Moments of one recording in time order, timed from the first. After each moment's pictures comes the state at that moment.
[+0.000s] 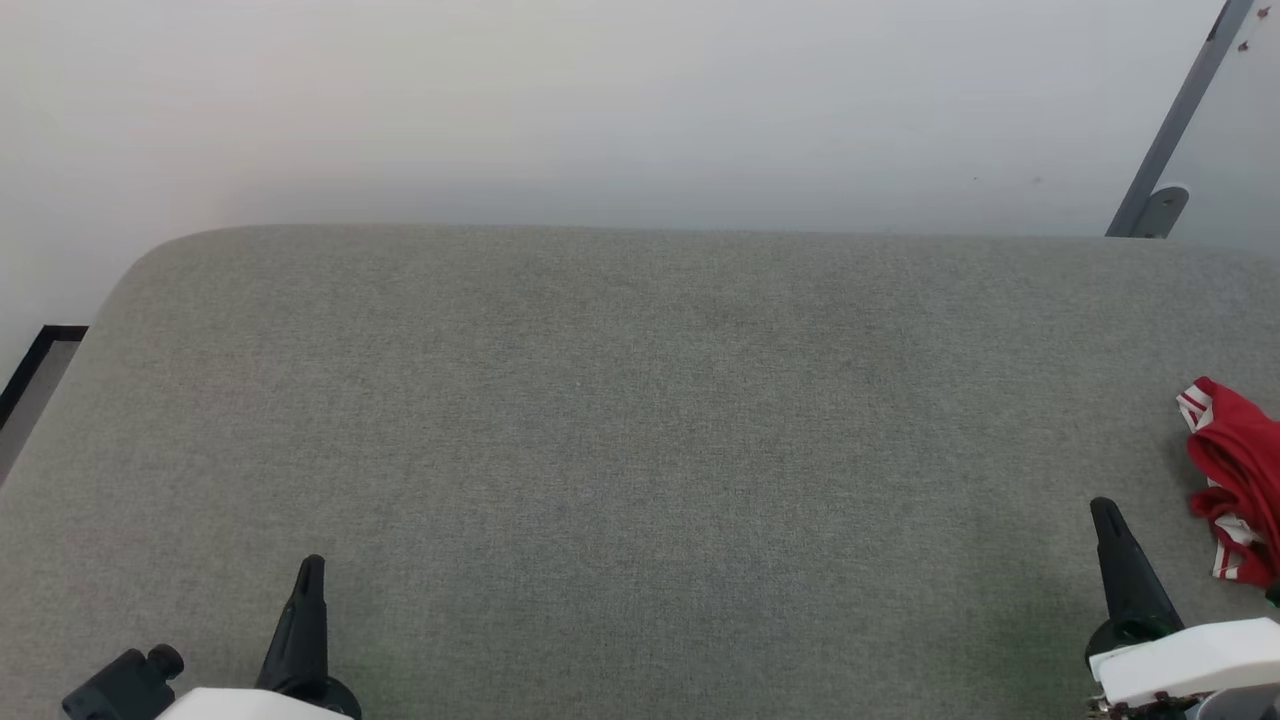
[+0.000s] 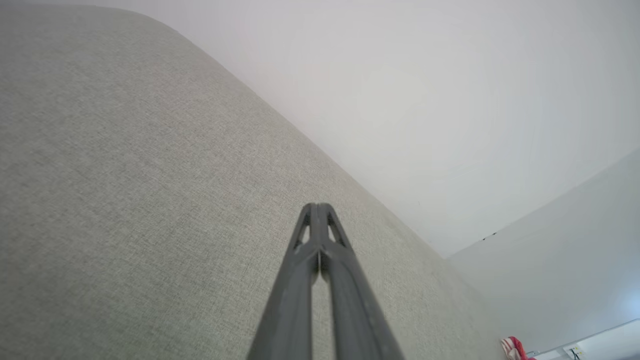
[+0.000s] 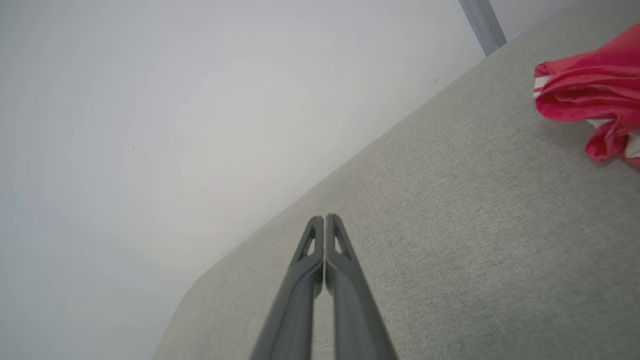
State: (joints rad) left arm 0.08 0.12 0.01 0.18 -0.86 -0.13 -0.12; right arm 0.05 -0.15 -0.09 0.13 0.92 0.13 -0.02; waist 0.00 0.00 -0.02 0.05
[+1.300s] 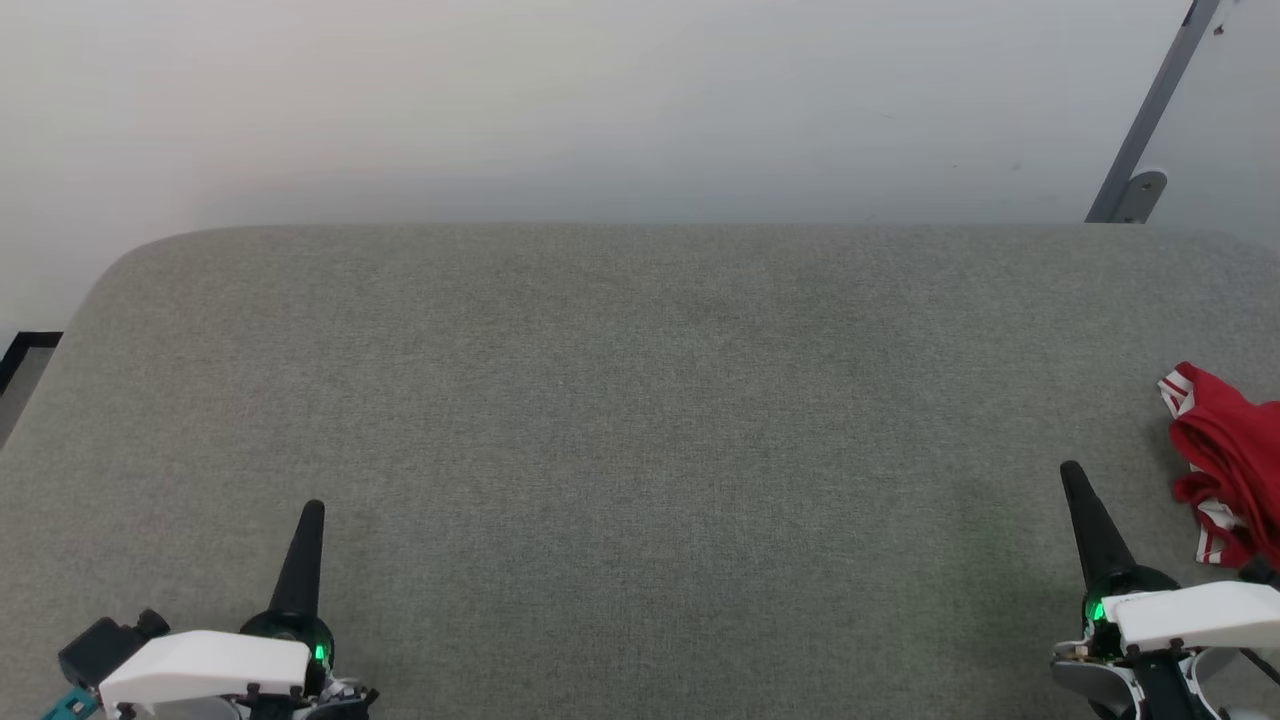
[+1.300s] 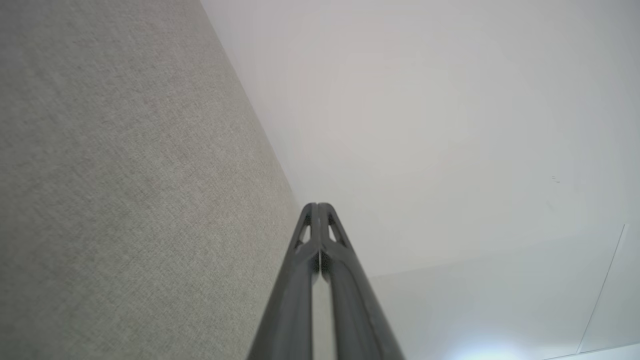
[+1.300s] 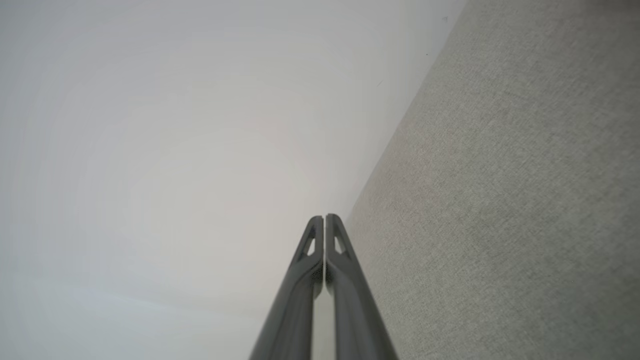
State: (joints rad) left arm -0.02 0.09 0.05 0.22 -1.32 -0.13 0.01; right arm -0.04 -0.09 -0.10 0.20 1.33 0.13 0.06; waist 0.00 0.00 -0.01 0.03
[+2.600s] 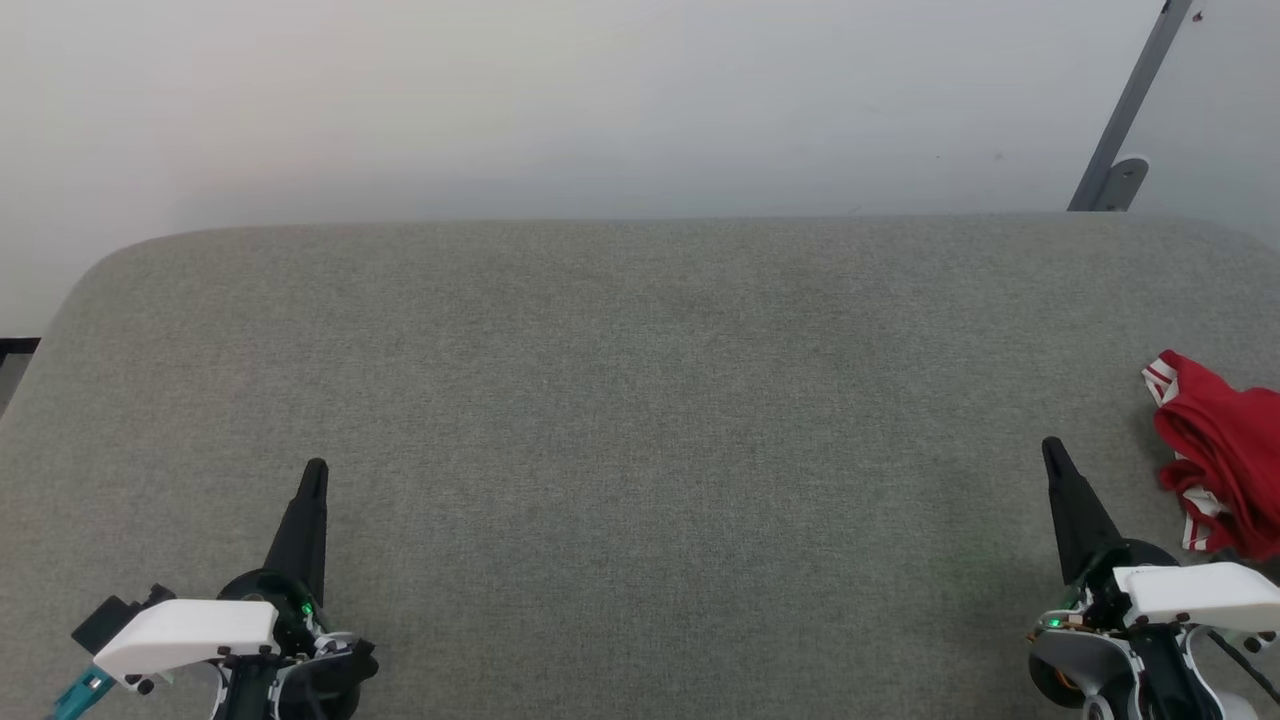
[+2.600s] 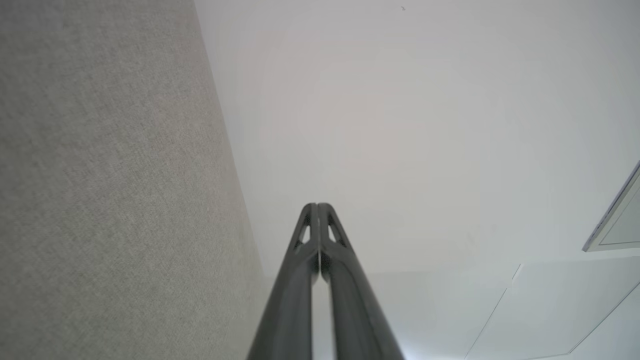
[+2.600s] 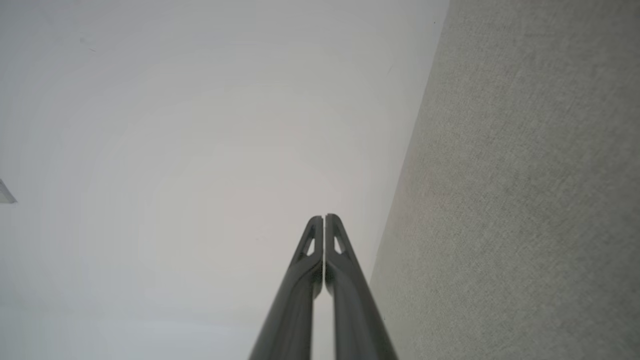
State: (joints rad) left arm -0.10 0.07 0.09 0.24 -1.60 -0.13 0.09; right arm -0.10 -0.06 -0.11 0.24 1.58 0.13 0.11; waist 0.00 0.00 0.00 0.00
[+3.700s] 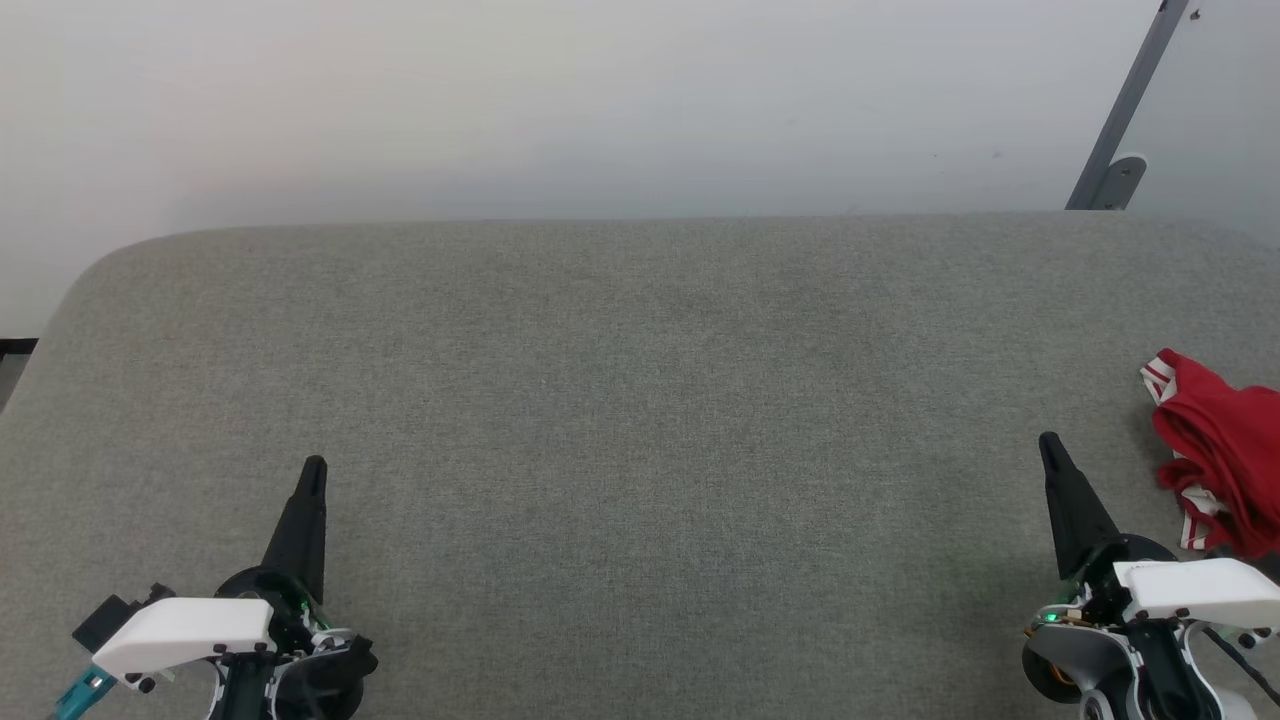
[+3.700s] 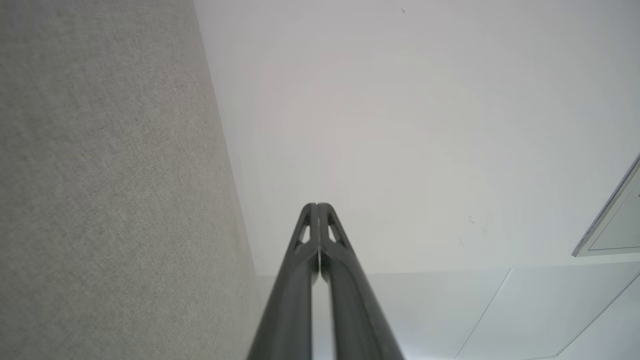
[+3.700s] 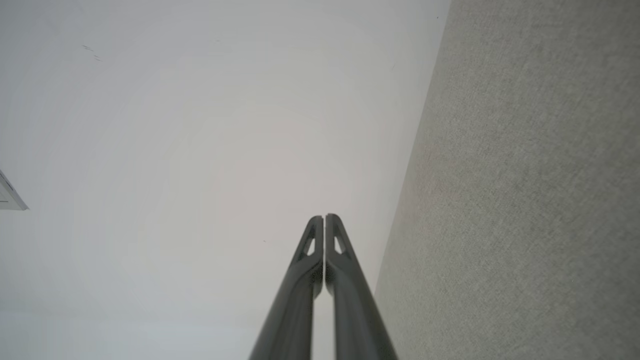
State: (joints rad) left arm -0.10 0.06 0.10 0.25 -1.63 -0.13 0.10; right arm -0.11 -0.05 -0.12 0.25 1.61 0.13 0.11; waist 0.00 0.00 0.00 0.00
